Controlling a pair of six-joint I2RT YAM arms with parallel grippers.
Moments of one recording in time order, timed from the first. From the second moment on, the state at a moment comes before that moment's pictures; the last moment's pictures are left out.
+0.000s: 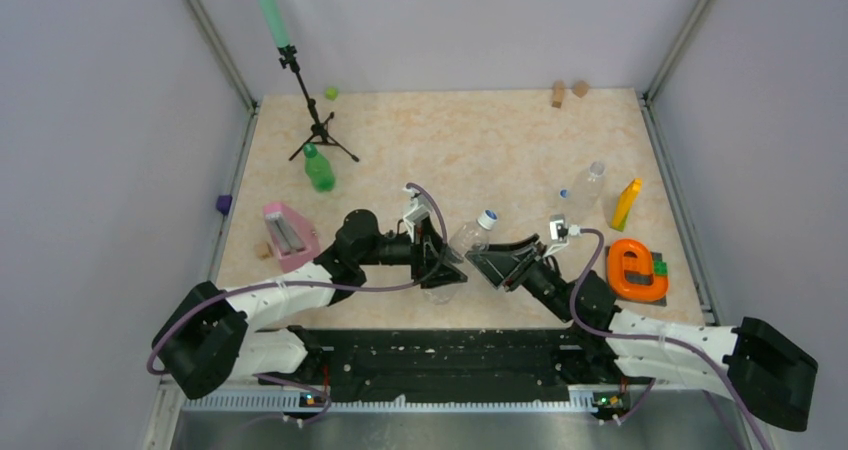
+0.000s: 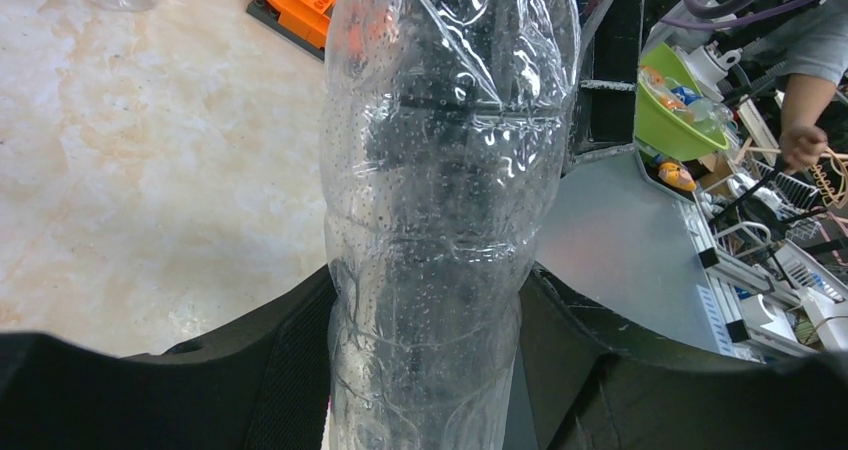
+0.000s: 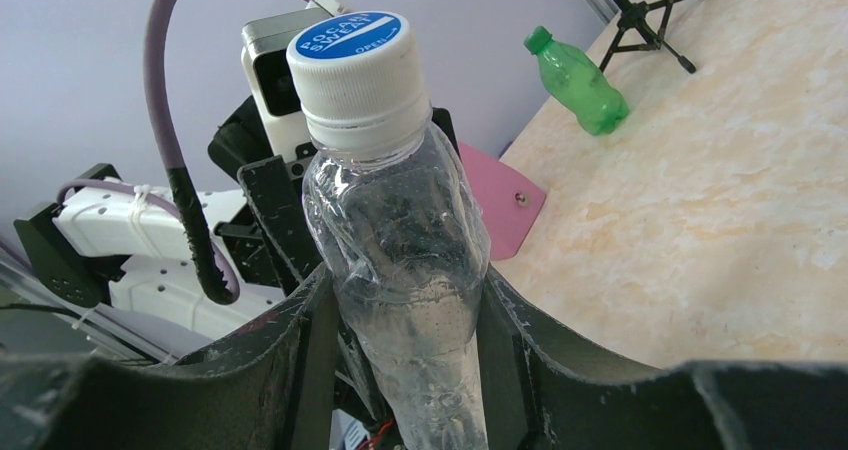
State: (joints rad) left arm -0.75 1.21 0.49 0.69 0.81 -0.52; right arm 1.01 0.81 0.08 1.04 0.13 0.80
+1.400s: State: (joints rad) left arm -0.96 0.93 0.56 -0.06 0.10 0.22; right arm 1.01 0.46 0.18 0.38 0.21 0.80
